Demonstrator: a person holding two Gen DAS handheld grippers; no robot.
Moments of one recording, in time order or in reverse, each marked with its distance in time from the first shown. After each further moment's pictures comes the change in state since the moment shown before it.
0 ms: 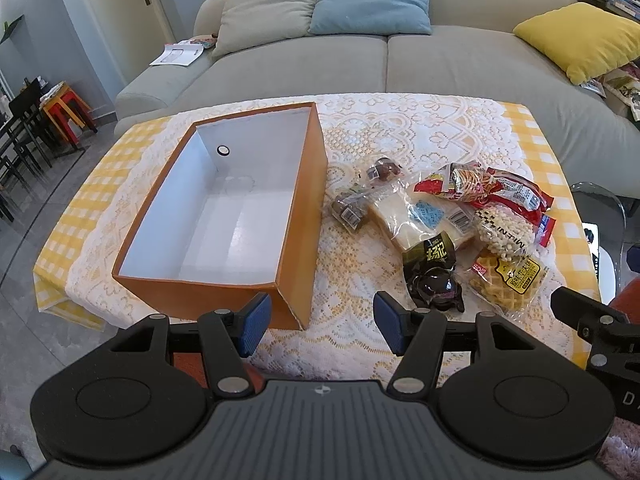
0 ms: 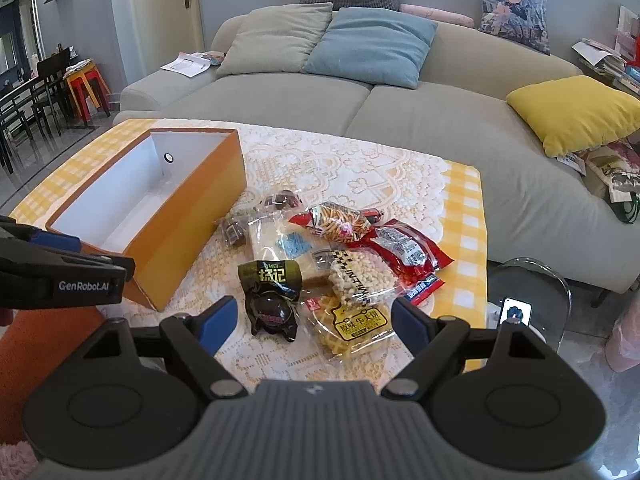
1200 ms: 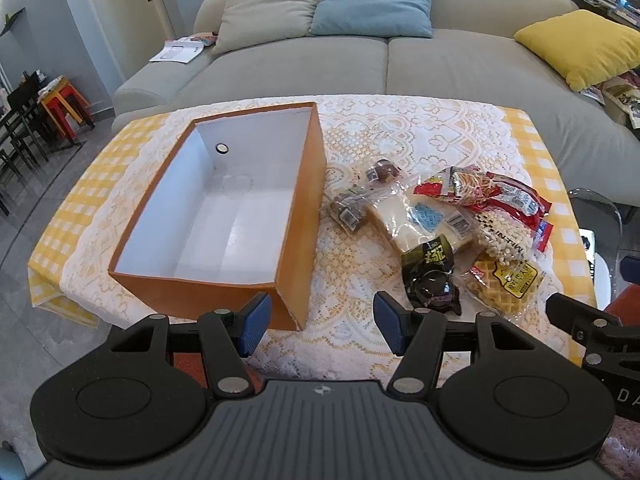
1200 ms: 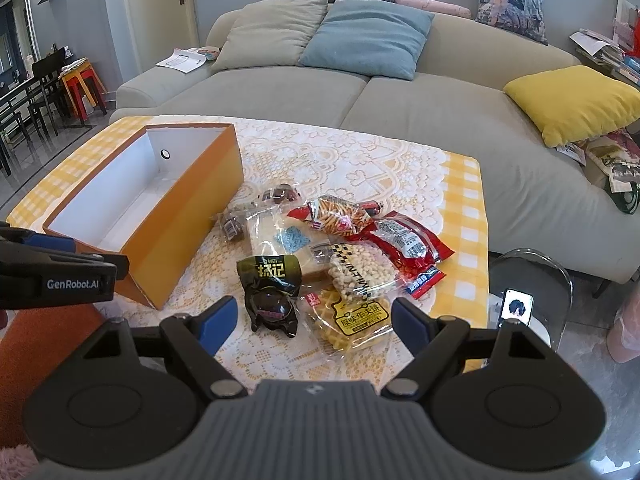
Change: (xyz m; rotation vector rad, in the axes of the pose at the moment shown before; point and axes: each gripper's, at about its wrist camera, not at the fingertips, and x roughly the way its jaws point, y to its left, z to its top) left arm 0.002 0.004 0.000 -0.019 -0.003 -0.029; right arm 0.006 0.000 -0.001 0.012 0.023 0.004
